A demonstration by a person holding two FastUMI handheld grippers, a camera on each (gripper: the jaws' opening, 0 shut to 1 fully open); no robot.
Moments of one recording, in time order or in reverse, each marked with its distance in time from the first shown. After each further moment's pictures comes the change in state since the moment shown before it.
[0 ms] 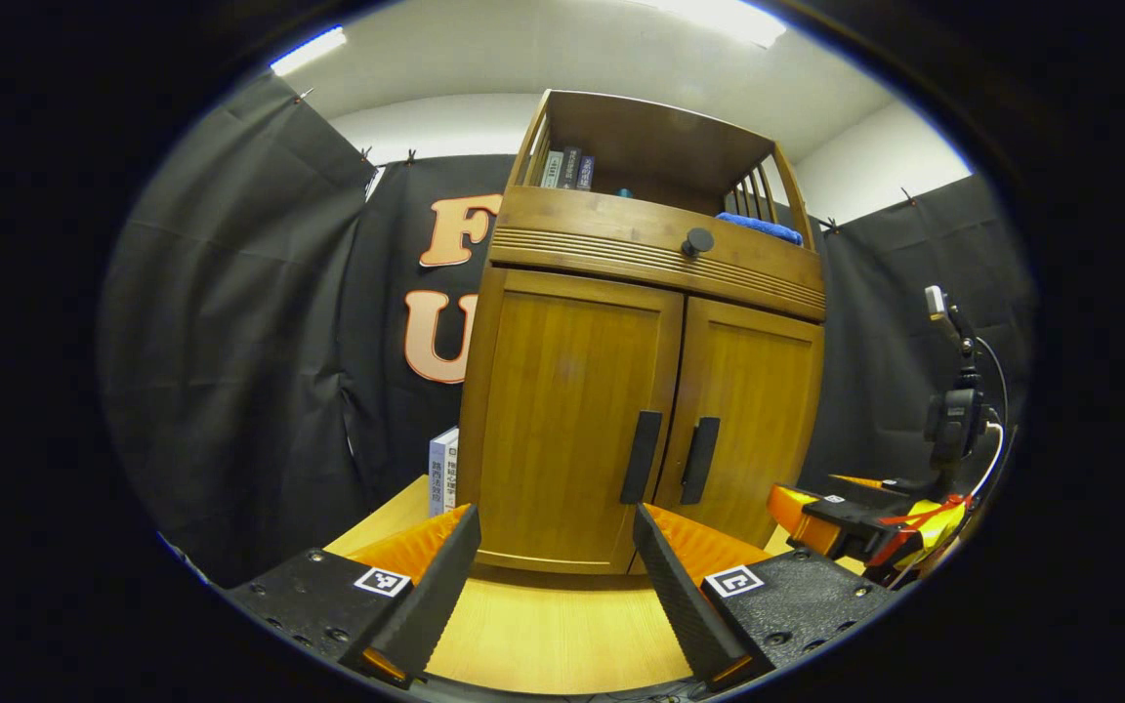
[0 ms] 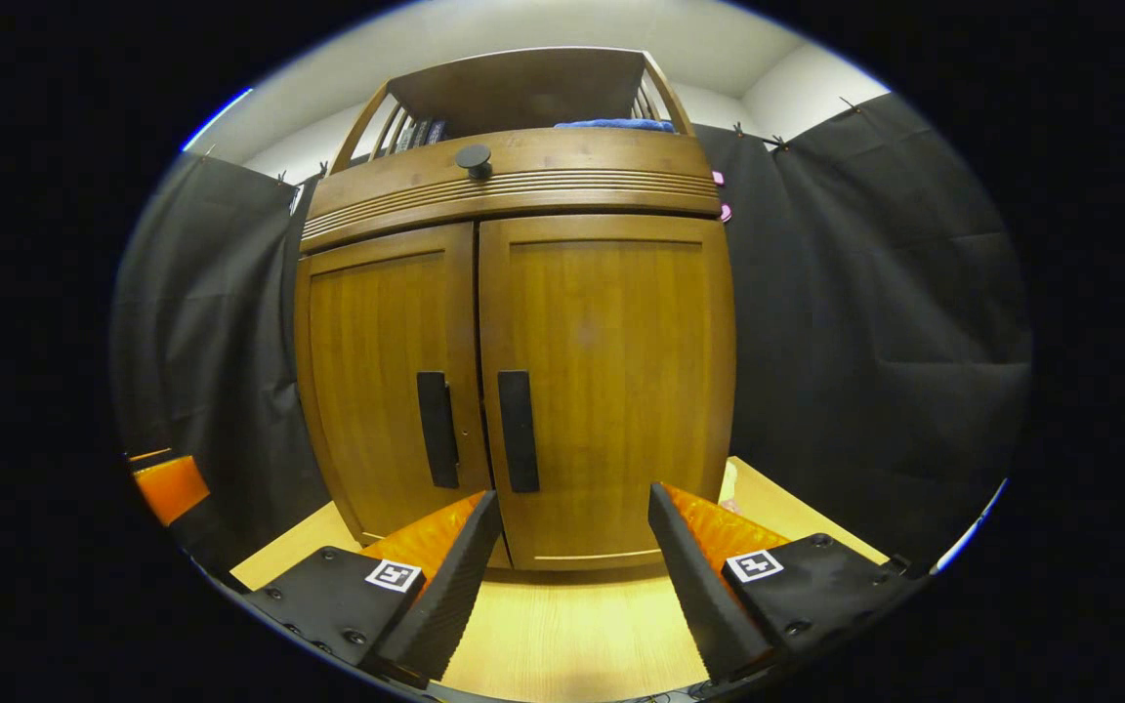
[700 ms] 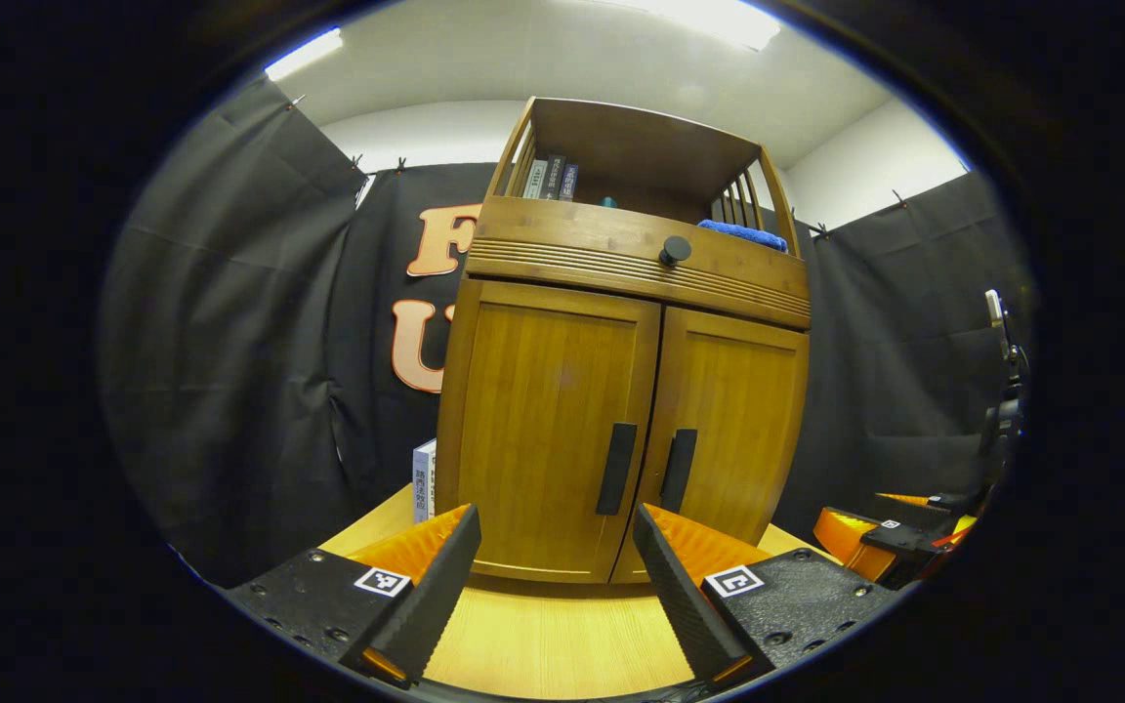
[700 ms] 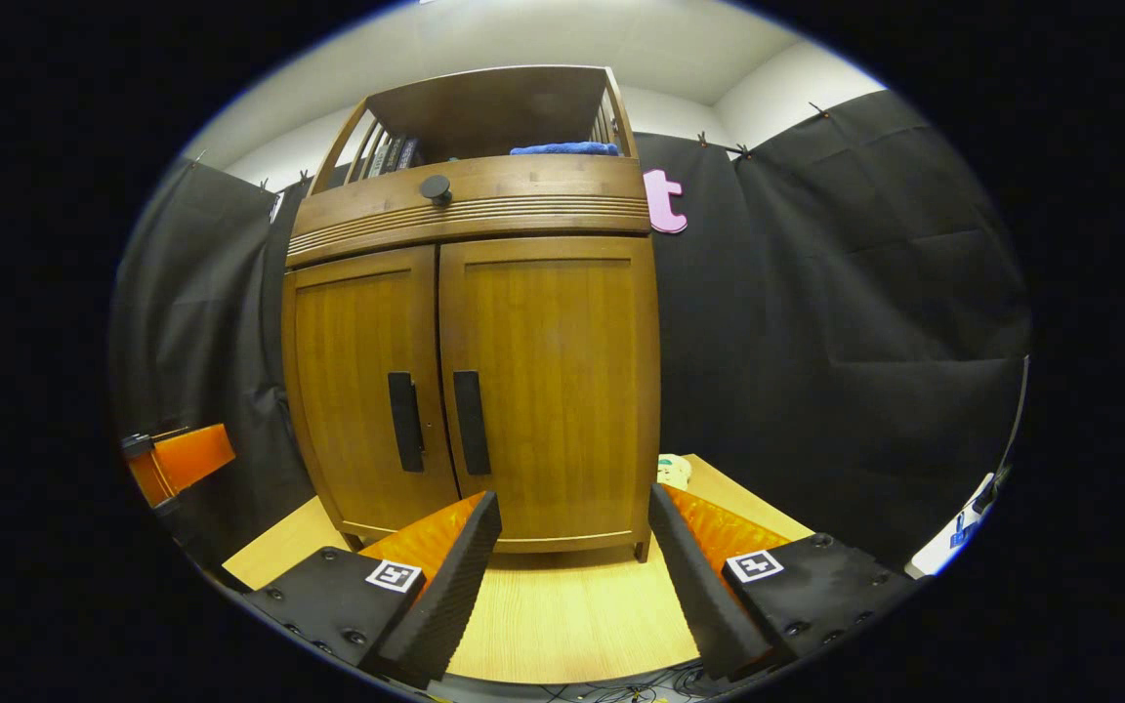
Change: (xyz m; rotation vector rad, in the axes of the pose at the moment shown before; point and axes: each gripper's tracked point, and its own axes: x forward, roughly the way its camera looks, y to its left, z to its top) left arm 0.001 -0.003 0.002 0.008 -0.029 -0.039; right arm -0.070 -0.048 -0.003 0.015 -0.022 -0.094
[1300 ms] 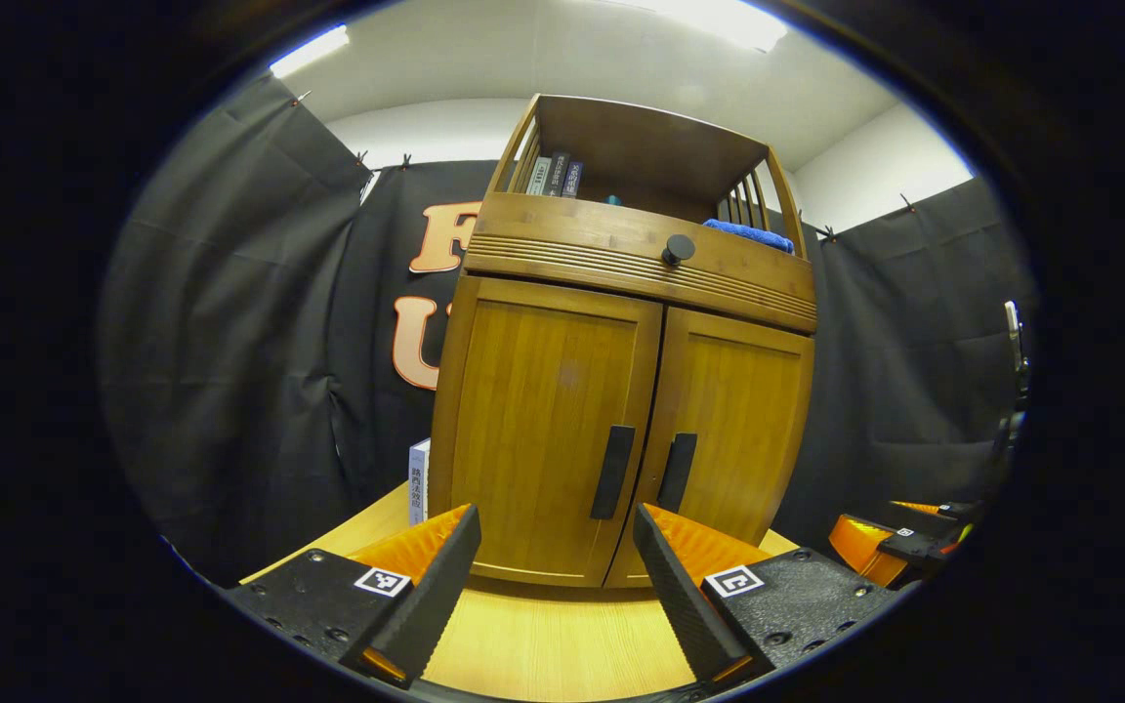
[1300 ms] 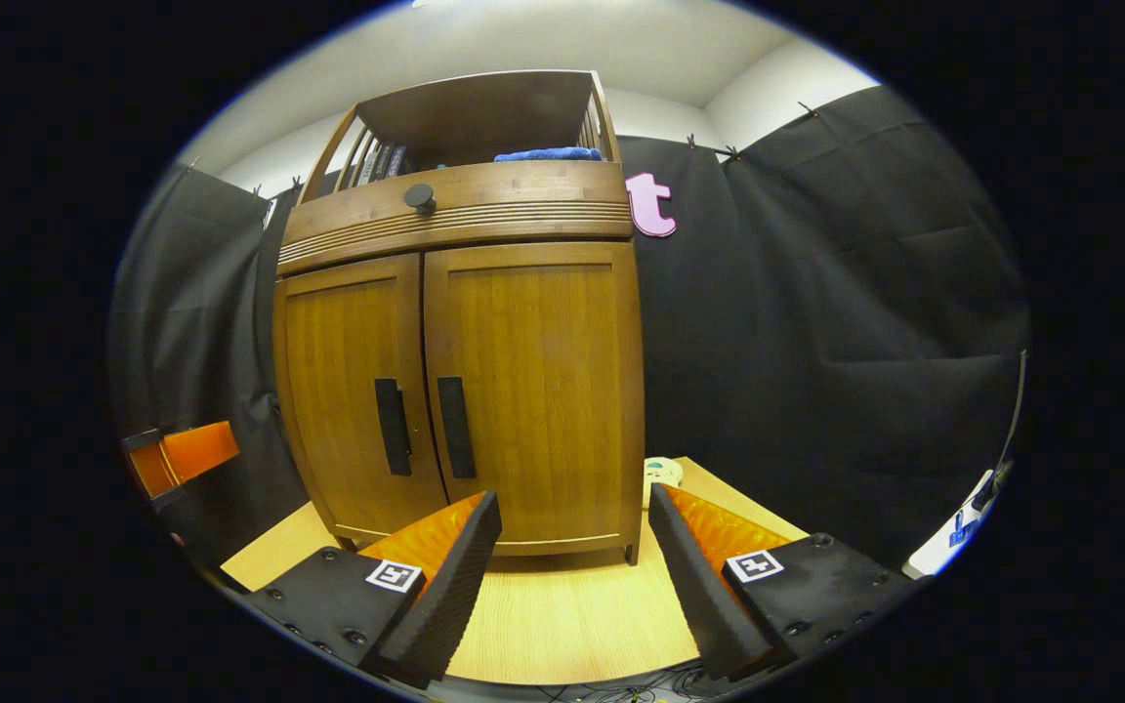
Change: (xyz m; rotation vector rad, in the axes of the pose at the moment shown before) left arm 0.002 0.001 0.001 -0.010 0.007 0.001; right arm -0.009 -0.024 0.002 0.011 -0.021 -0.028
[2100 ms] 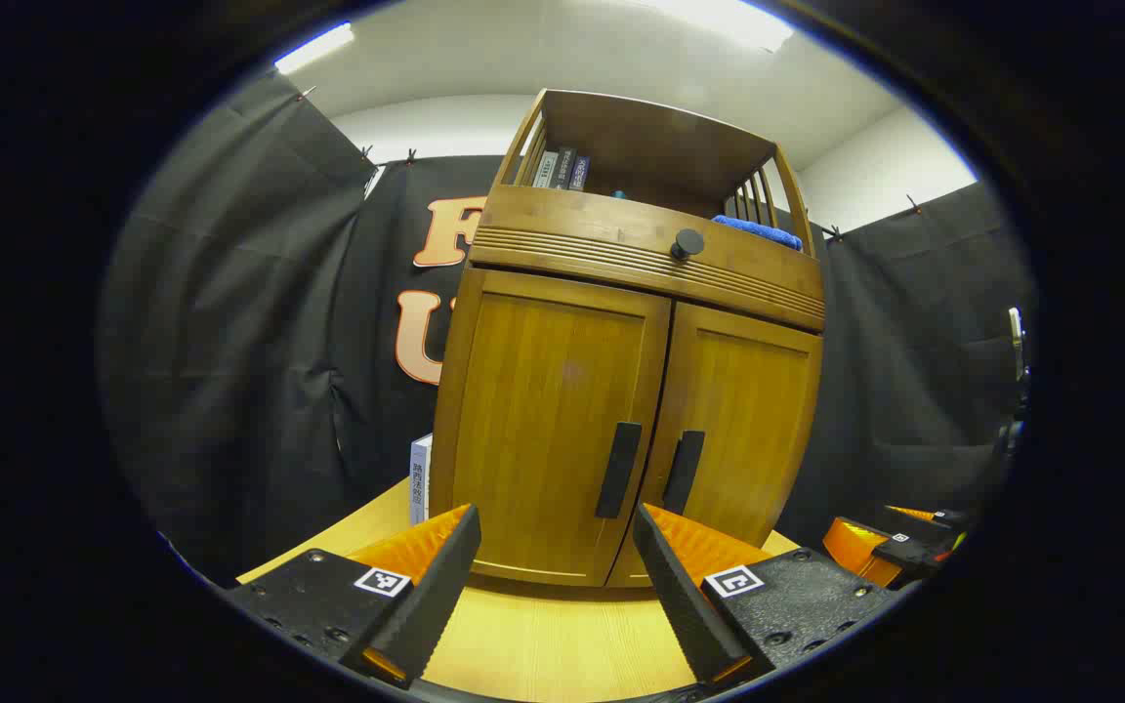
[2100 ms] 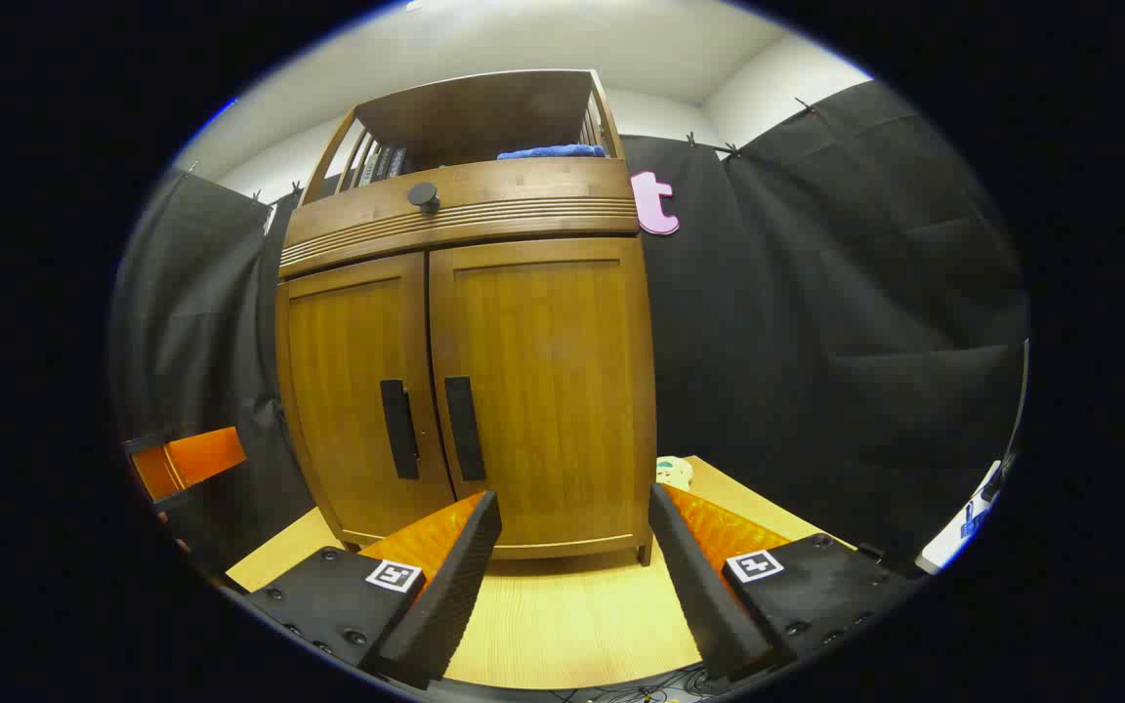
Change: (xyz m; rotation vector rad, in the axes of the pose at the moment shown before) left arm 0.000 0.001 -0.001 -0.014 0.021 0.017; right arm 0.008 0.007 -0.004 0.013 -0.003 0.029
